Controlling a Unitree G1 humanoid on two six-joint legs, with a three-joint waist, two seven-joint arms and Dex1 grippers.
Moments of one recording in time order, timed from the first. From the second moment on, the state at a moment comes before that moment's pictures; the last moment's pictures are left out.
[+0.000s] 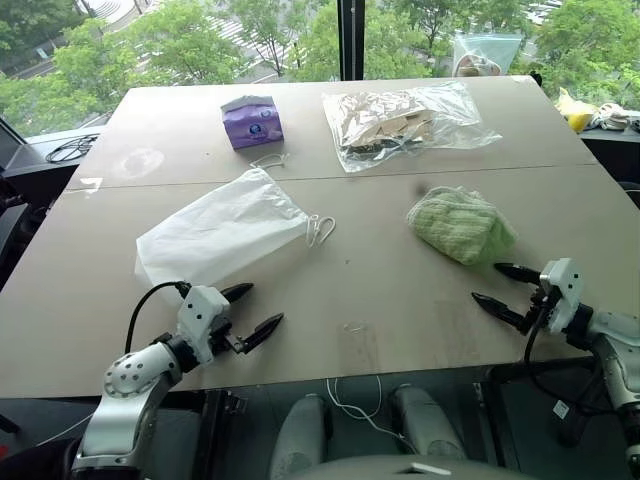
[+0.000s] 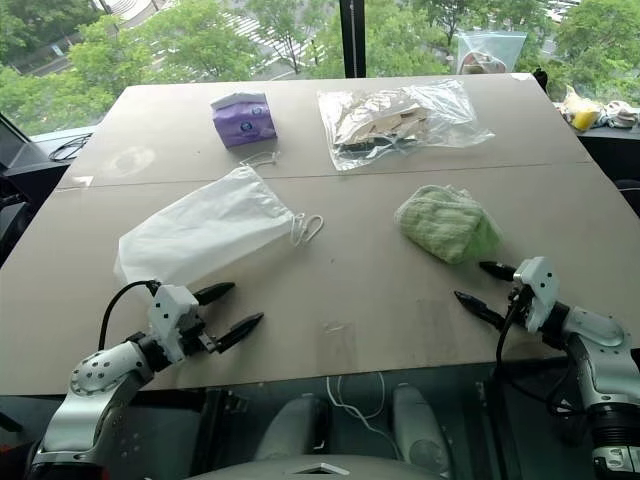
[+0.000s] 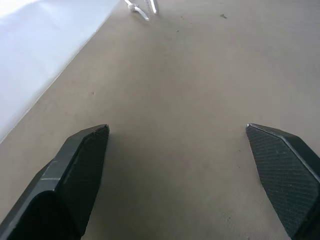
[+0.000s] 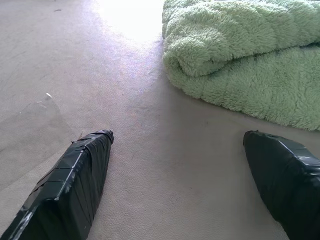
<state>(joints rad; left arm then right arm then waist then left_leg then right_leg) 0.22 0.59 0.16 -0.09 -0.34 0.01 -0.83 -0.06 -0.62 -0.17 0.25 0.36 -0.05 1.06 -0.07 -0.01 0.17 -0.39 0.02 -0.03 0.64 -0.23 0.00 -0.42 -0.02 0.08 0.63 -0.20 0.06</state>
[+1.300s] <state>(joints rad) -0.50 0.22 -0.02 -0.29 -0.23 0.90 0.28 -0.32 -0.75 -0.21 -0.09 0.71 0.41 1.17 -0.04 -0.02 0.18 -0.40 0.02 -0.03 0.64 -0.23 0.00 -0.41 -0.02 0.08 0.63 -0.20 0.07</state>
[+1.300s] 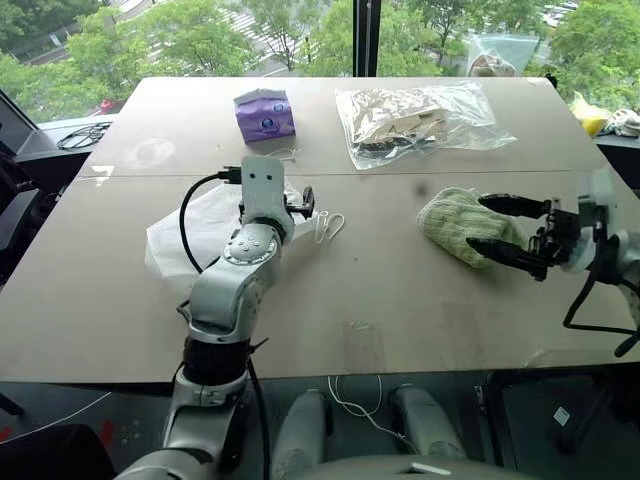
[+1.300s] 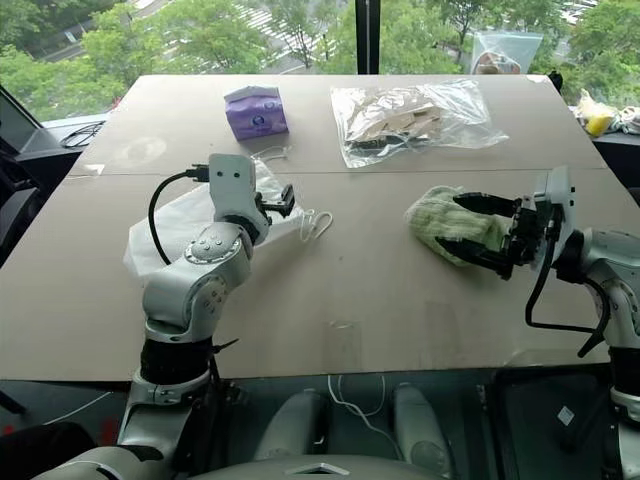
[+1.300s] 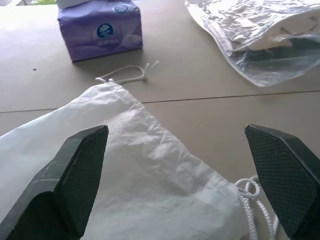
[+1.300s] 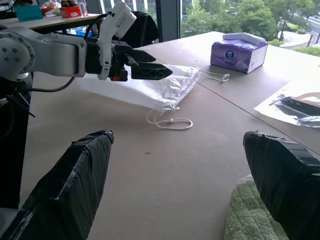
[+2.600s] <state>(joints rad) -1.04 0.10 -0.01 0.55 0.06 0.69 0.22 -0.29 -0.72 -0.21 -0.10 0.69 0.37 1.13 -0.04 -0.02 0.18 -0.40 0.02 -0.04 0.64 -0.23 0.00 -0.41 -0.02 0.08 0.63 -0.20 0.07</state>
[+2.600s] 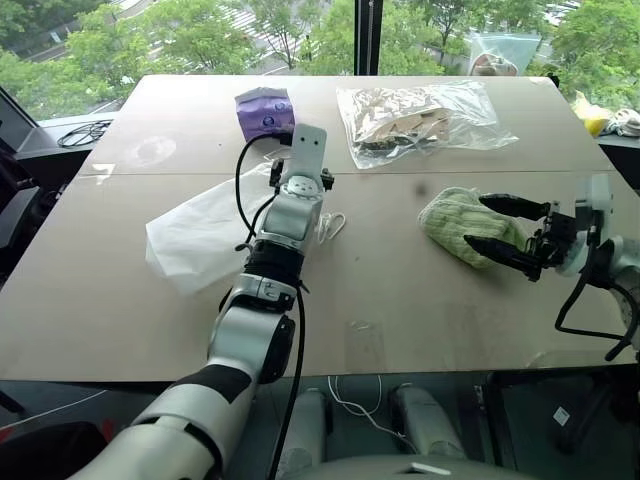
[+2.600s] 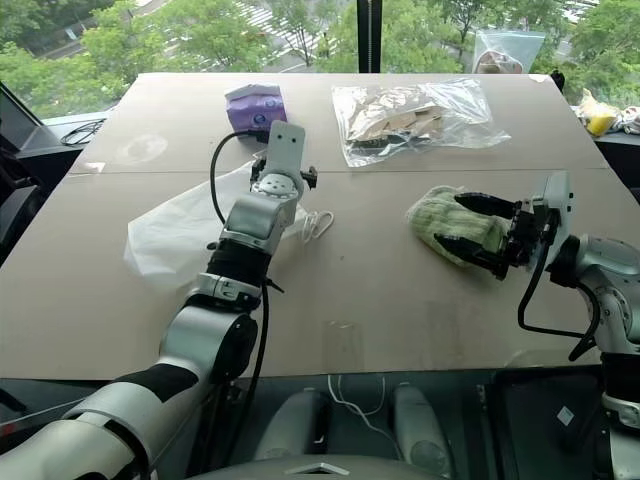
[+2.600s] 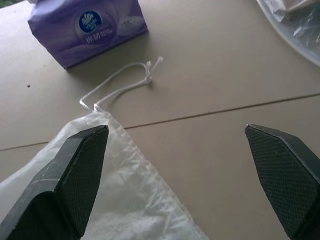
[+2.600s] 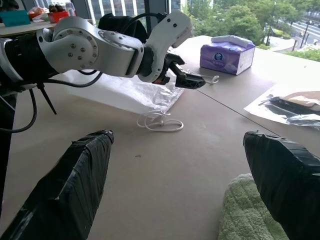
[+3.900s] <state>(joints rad) -0.42 0.33 -0.08 -0.20 0.32 1.07 0.22 -0.24 -0.71 -0.23 -0.14 0.68 0.36 1.06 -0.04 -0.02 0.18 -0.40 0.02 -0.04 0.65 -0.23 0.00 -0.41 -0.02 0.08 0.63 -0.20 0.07</state>
